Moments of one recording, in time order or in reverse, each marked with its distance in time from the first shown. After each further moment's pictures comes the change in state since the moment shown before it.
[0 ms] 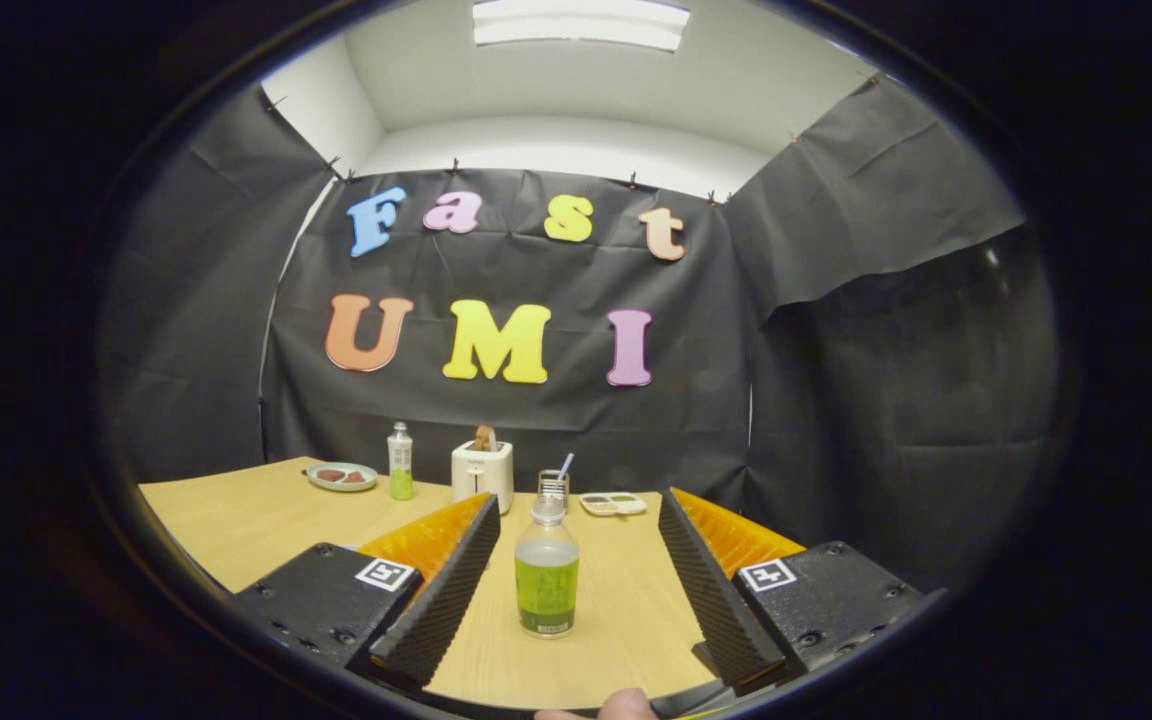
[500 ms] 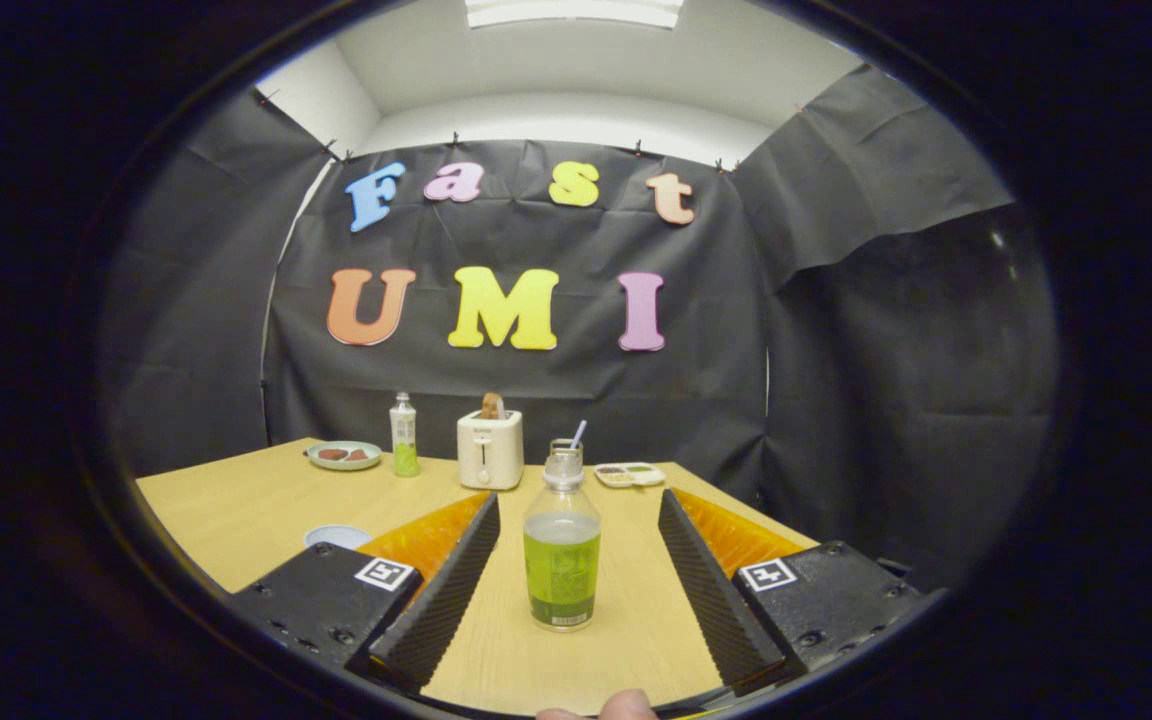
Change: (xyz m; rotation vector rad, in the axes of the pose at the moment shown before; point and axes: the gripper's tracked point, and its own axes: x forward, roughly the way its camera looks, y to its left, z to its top) arm 0.045 0.017 -0.052 0.040 0.101 0.035
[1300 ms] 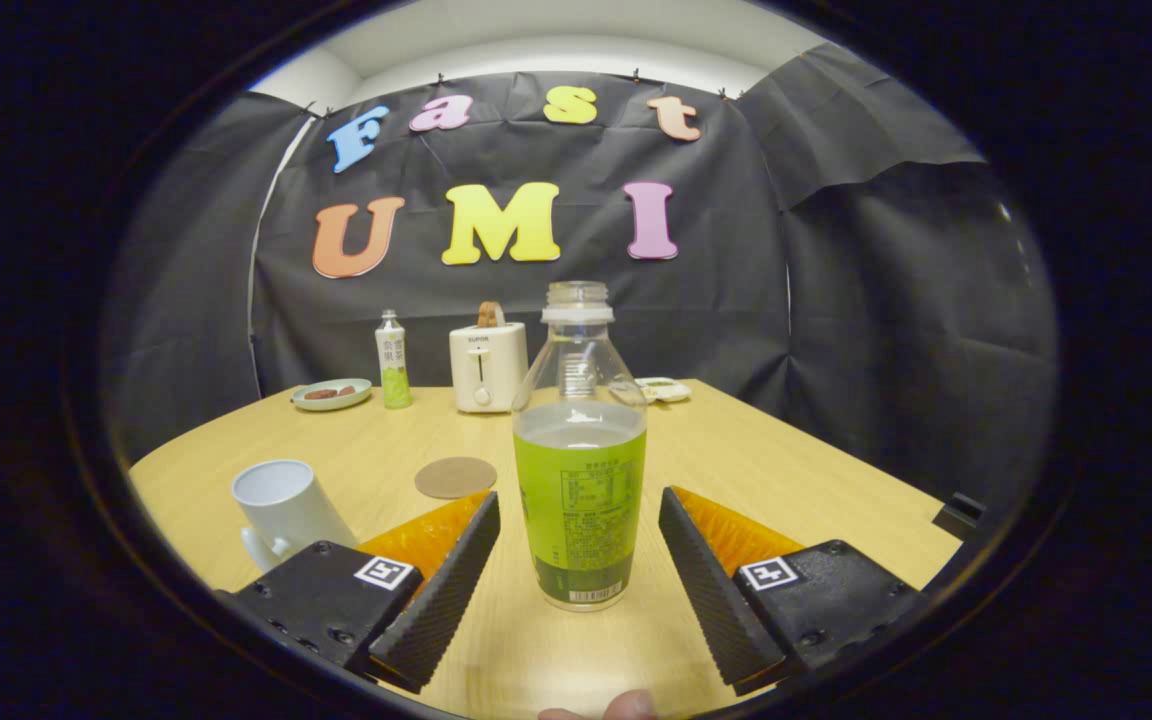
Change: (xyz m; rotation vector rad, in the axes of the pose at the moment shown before) arm 0.072 0.012 -0.088 0.027 0.227 0.014
